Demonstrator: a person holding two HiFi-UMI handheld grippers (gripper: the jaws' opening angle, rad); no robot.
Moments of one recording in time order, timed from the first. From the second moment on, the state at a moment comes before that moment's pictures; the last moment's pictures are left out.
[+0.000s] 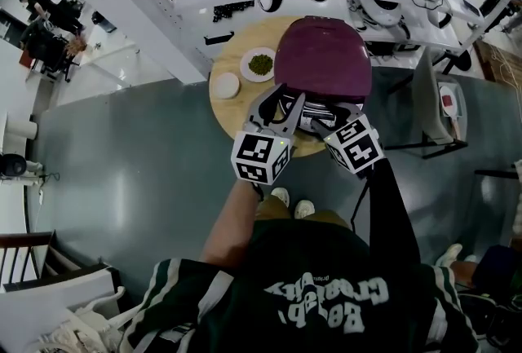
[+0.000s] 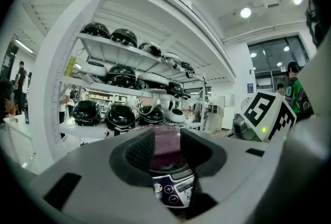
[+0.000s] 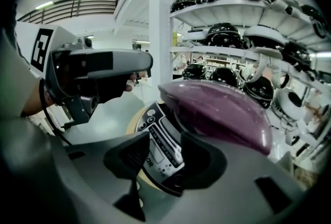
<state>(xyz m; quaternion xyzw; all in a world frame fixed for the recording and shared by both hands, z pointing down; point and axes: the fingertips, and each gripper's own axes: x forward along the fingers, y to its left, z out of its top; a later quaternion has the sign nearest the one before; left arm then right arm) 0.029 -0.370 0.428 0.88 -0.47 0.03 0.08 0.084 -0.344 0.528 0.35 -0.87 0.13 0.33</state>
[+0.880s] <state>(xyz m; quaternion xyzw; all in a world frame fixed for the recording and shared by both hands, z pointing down) 0.023 -0.362 0.425 0.88 -0.47 0.02 0.07 0.083 -0.345 0.527 0.36 -0.86 0.14 0.32</state>
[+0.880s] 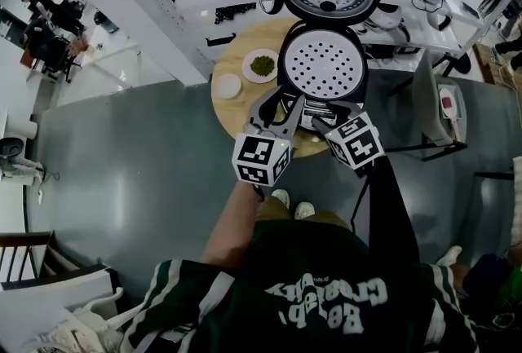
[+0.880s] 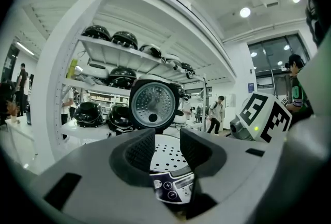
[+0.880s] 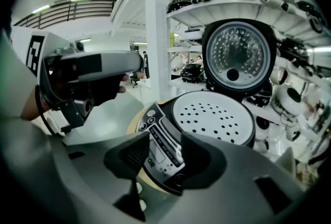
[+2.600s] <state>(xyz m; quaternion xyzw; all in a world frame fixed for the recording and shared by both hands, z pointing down) 0.012 -0.518 0.299 0.92 -0.39 0.08 -0.08 0.143 -0.491 0.307 0.52 -0.83 -0.06 0.19</state>
